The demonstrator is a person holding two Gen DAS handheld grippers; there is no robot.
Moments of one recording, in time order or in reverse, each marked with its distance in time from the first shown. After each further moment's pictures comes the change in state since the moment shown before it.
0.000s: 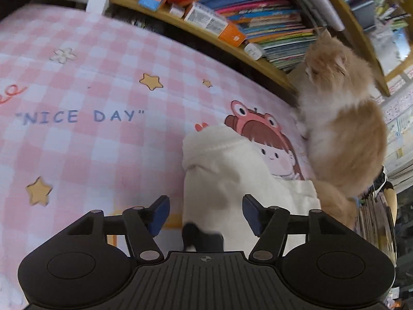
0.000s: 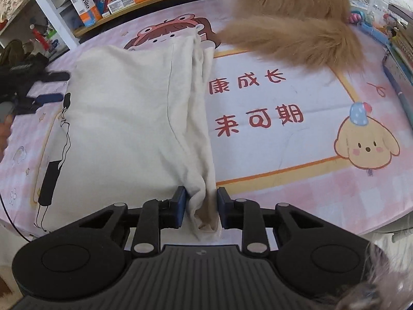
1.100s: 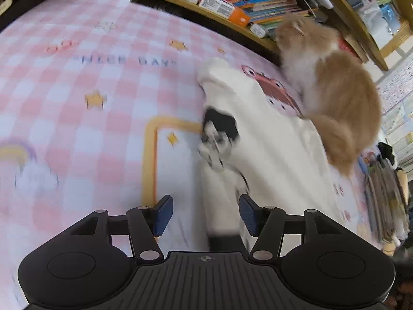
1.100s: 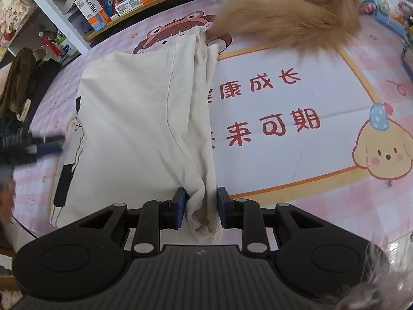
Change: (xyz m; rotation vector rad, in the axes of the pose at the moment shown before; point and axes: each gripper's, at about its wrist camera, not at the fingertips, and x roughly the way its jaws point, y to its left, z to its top) left arm -0.081 0.002 -0.116 0.038 0.010 0.060; right arm 0.010 -0.015 0.016 0.031 0.048 0.127
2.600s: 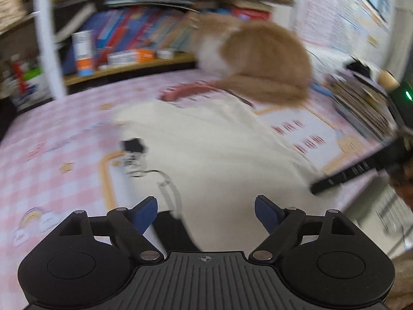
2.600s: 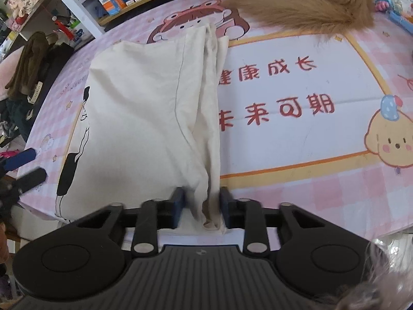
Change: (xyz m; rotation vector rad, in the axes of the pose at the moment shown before) left arm -0.044 -0.108 -0.073 0.643 -0.116 0.073; right arm -0.002 0.014 -0.015 -0.040 0.052 0.033
